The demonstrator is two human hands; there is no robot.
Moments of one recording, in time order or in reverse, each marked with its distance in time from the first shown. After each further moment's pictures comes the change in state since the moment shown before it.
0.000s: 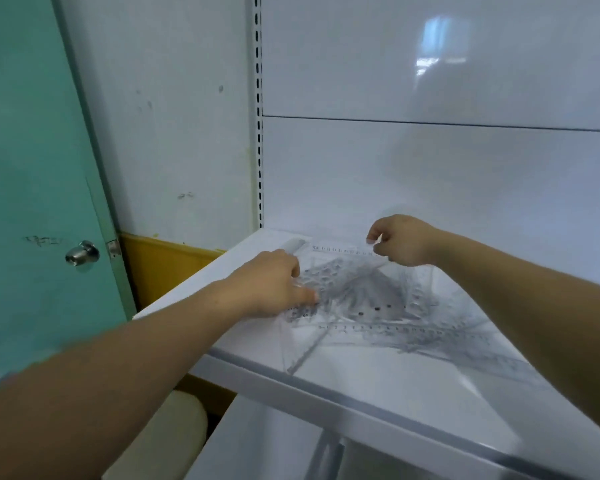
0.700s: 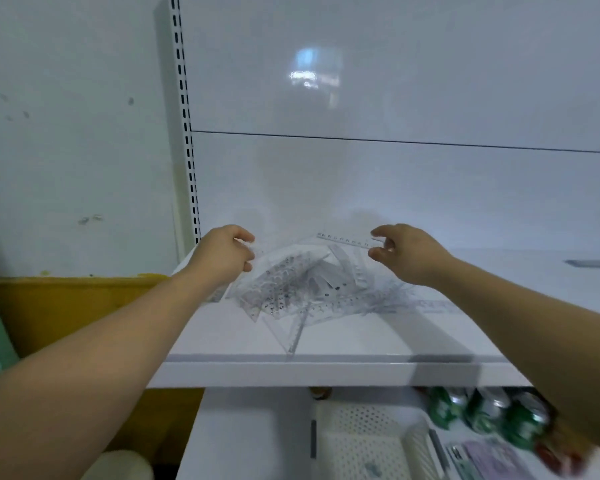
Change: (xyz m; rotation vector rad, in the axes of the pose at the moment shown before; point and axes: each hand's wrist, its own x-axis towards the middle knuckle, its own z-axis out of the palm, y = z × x) left_hand 0.013 -0.024 -0.028 -0.804 0.114 0.027; right_hand -0.127 -0.015 0.000 -0.101 0.341 0.362
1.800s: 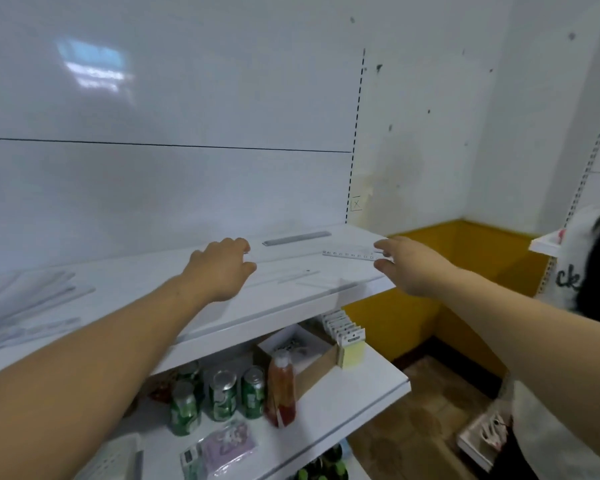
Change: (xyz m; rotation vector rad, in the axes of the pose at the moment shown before) left_hand -0.118 0.276 0.424 0.649 -0.342 0.645; right_hand -0.278 0.398 -0.202 -0.265 0.009 0.525
